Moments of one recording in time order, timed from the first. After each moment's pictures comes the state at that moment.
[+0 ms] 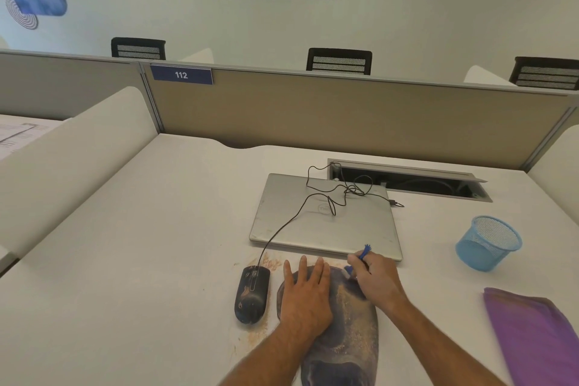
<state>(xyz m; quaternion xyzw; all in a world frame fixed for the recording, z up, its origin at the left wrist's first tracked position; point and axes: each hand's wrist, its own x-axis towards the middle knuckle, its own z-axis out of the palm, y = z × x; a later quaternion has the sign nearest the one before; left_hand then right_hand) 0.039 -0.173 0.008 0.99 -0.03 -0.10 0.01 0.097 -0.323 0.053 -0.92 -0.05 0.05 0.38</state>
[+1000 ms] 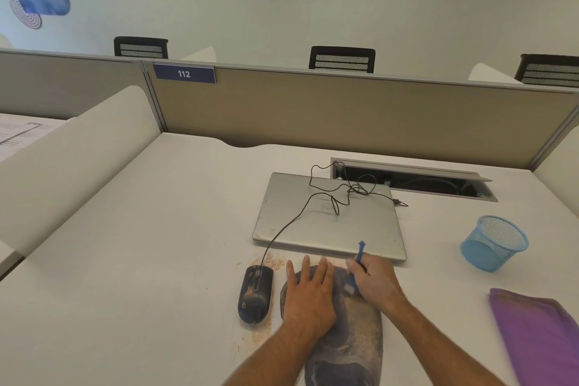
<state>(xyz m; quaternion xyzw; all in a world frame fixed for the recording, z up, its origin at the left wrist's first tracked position) 0.039 -0.173 0.009 0.99 -0.03 -0.10 0.01 0.095 -0.315 0.050 -0.92 -0.07 0.06 0.37</state>
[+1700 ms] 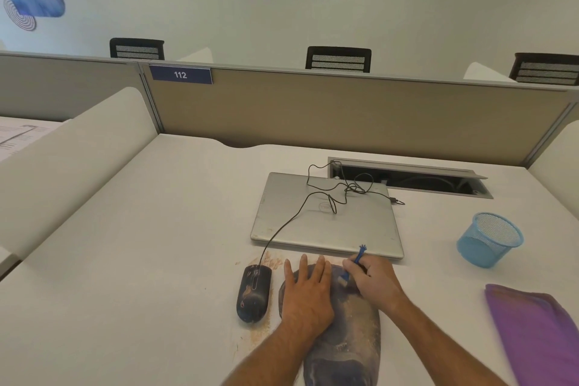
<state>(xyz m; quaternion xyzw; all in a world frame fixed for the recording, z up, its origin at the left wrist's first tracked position) 0.039 -0.173 0.005 1.00 -0.02 -0.09 0.02 0.091 -0.322 0.050 -0.91 -0.09 0.06 0.41</state>
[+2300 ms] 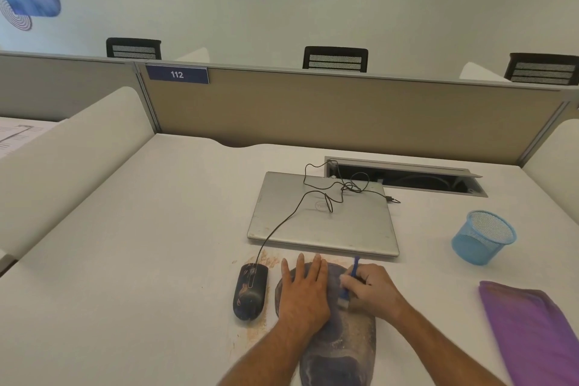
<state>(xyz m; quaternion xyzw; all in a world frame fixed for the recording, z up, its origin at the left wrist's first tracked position) 0.041 -0.174 0.001 0.99 -0.02 -0.10 0.02 0.075 -0.332 0.051 -0.89 -0.11 0.14 0.42</state>
